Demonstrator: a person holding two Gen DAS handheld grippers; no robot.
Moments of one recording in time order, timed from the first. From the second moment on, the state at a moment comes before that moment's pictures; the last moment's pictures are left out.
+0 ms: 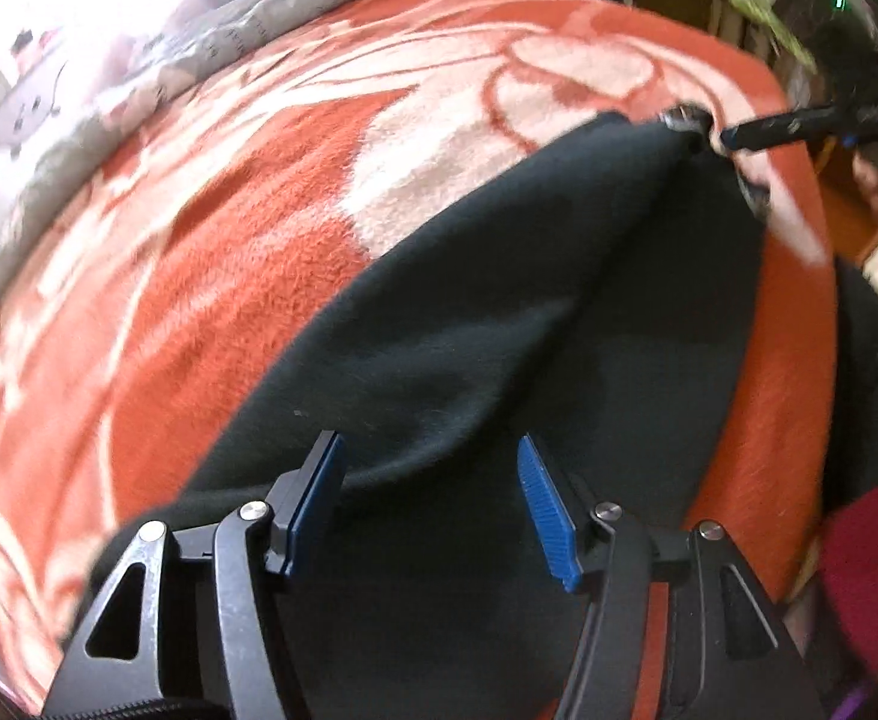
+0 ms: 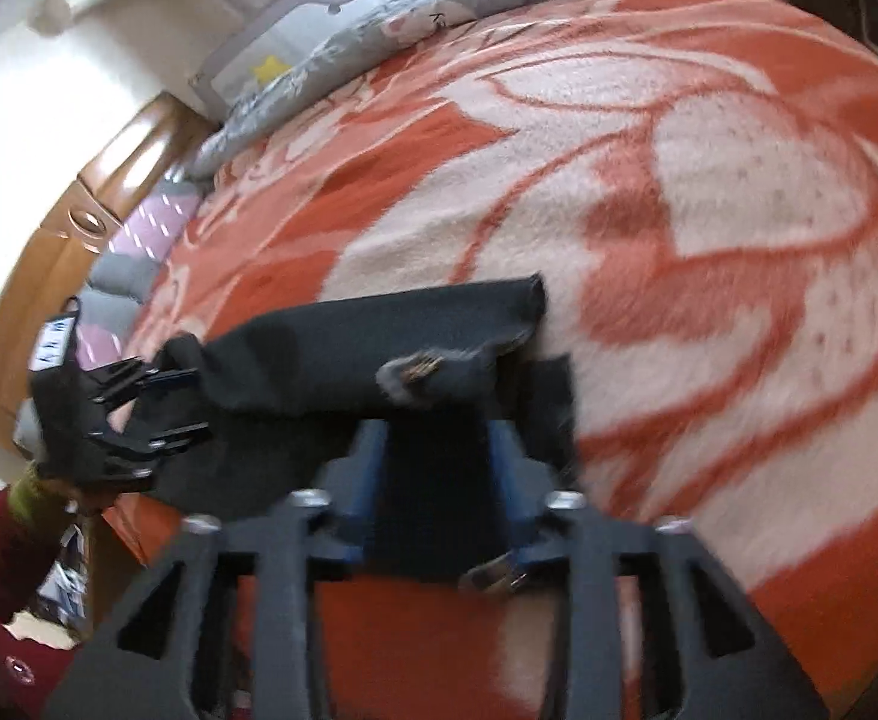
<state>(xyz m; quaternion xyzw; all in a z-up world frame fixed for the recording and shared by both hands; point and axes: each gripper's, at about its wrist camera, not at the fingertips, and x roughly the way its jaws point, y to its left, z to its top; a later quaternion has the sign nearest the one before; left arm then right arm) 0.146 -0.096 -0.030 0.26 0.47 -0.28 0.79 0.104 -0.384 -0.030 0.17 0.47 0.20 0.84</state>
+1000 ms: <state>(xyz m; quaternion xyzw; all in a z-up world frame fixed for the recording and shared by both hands) 0.094 -0.085 -0.024 0.24 0.47 -0.36 0.77 0.069 -0.379 -0.031 0.29 0.42 0.11 0.85</state>
